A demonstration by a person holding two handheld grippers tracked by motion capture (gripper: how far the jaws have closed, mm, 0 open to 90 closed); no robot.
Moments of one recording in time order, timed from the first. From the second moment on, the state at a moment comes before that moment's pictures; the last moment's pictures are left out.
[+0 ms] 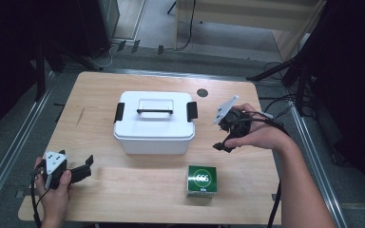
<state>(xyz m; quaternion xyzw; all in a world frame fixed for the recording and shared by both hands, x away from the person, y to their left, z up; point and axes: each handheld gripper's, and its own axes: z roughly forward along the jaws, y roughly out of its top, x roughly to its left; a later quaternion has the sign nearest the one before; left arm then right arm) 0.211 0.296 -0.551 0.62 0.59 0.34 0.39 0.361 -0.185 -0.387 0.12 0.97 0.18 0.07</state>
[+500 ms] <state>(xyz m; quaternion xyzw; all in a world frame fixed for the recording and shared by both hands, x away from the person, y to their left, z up) 0.212 0.296 -0.551 0.62 0.59 0.33 0.39 0.394 -0.162 -0.348 0.10 0.98 0.15 0.05</state>
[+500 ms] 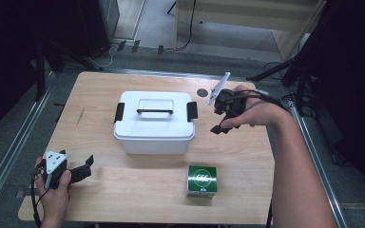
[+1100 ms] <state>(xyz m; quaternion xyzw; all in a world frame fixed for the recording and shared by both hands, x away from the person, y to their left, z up) 0.213 0.296 -0.551 0.63 0.58 0.33 0.39 0.408 -0.100 -0.327 0.06 0.99 0.14 0.06</state>
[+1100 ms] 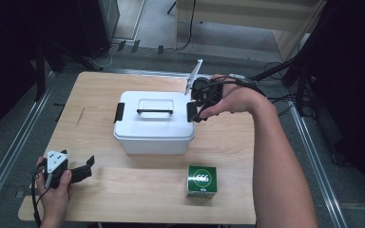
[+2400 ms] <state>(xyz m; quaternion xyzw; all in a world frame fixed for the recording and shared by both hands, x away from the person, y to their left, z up) 0.214 0.298 -0.551 0.64 0.59 0.31 0.40 0.411 0.002 -0.333 0.00 0.99 0.13 0.07</state>
